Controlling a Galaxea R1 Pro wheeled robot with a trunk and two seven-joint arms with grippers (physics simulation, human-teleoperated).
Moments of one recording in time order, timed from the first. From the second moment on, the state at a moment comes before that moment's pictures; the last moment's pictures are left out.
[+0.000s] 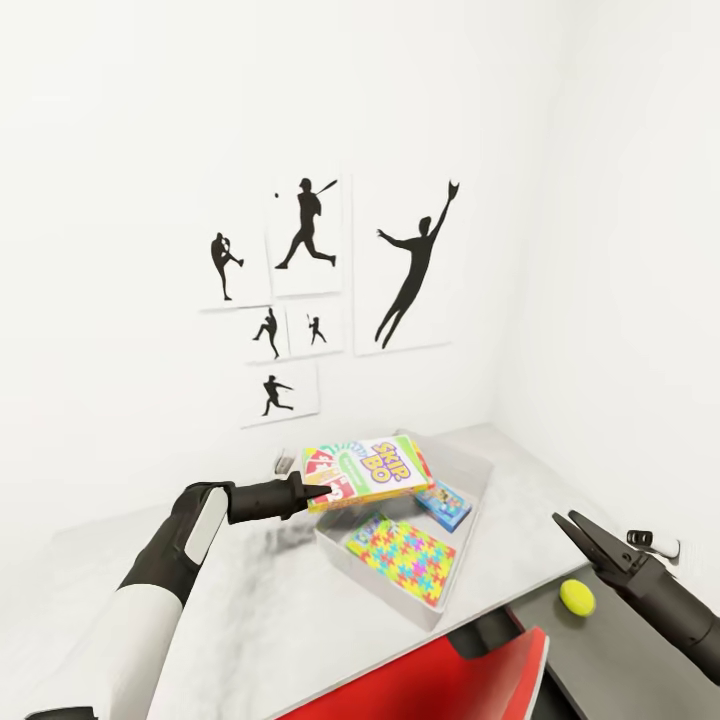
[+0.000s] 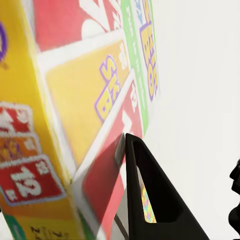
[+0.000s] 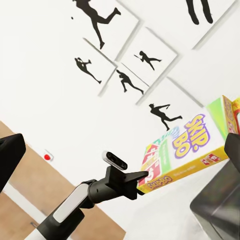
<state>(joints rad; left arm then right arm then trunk) -0.72 -0.01 0.09 -0.86 0.43 1.01 -0.73 -0.04 -0.20 -0.48 -1.59 -0.92 0.77 0.99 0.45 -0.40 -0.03</state>
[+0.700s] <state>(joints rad) -0.72 -0.01 0.09 -0.86 0.43 1.01 -0.73 -0.04 -0.20 -0.48 -1.59 -0.92 0.77 0.99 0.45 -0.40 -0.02</state>
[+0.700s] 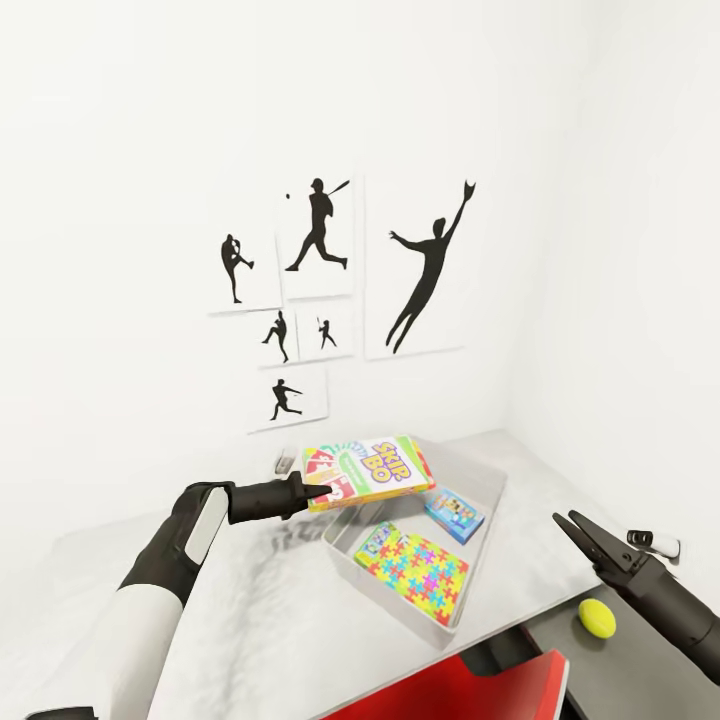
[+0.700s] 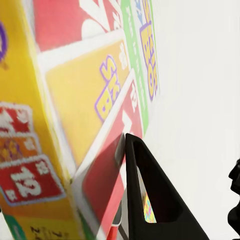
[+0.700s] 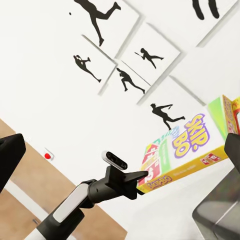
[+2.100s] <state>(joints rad) -0.72 -0.02 0.09 -0.86 0.43 1.01 -0.73 -0.04 -0.20 -0.48 -1.59 -0.92 0.77 0.99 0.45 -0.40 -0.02</state>
